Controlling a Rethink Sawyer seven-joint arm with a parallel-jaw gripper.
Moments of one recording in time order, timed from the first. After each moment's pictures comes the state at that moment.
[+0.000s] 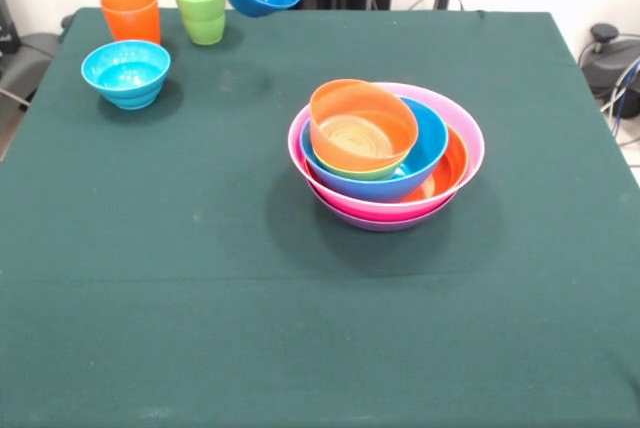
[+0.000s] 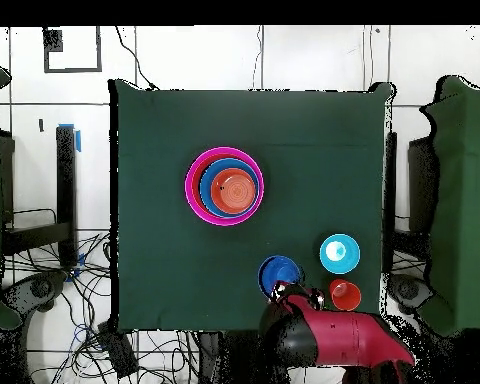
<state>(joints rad) -0.55 -0.96 0.03 2.16 -0.60 0.24 2.02</state>
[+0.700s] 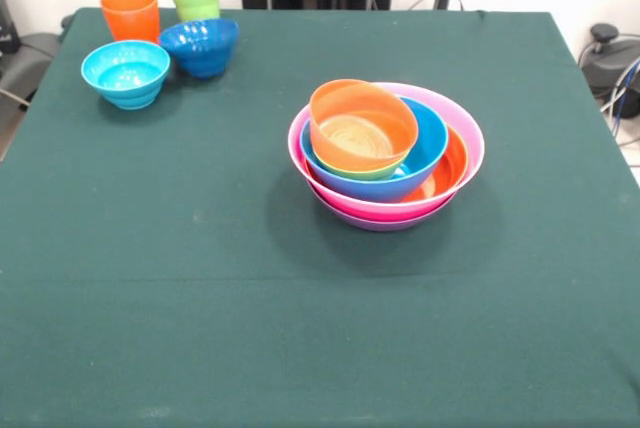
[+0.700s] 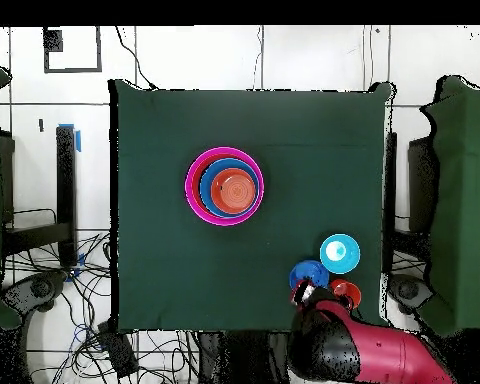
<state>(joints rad) -0.81 -1.12 0.22 2.24 -0.54 0.30 2.02</state>
